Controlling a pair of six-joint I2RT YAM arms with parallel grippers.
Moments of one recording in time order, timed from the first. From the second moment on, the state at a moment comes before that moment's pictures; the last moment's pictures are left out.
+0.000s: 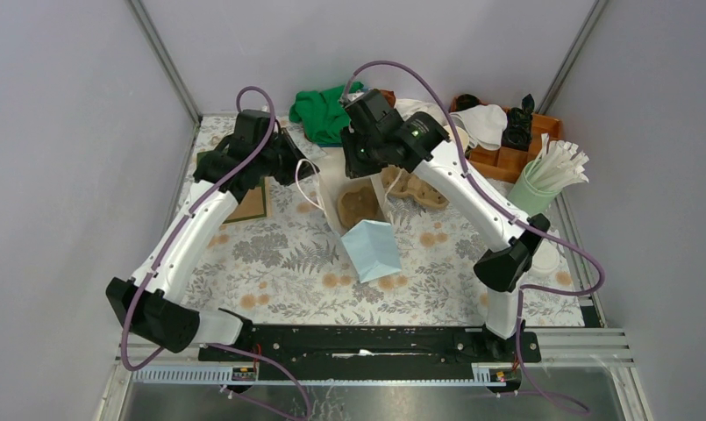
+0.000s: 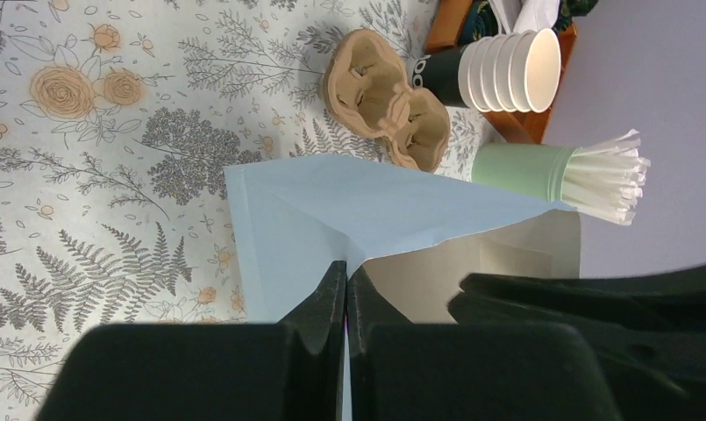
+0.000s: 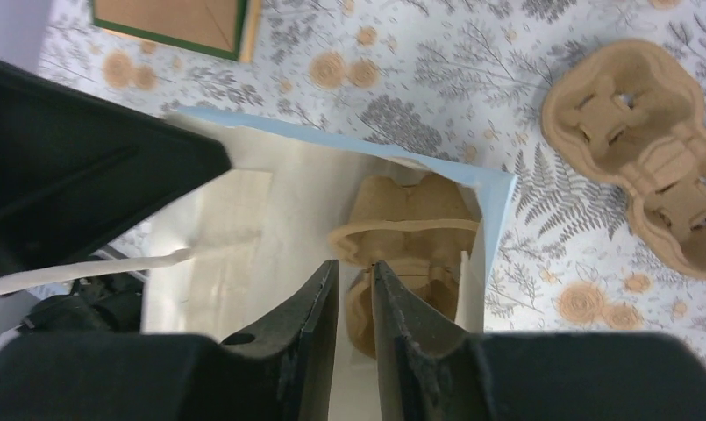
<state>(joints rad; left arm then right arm) -0.38 1.35 1.45 -0.77 0.19 -0.87 0.82 1.91 2.20 -1.16 0.08 0.42</state>
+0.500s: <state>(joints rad) -0.50 1.35 1.45 -0.77 -0.03 -0.96 0.84 2.01 2.29 -1.15 0.07 0.39</state>
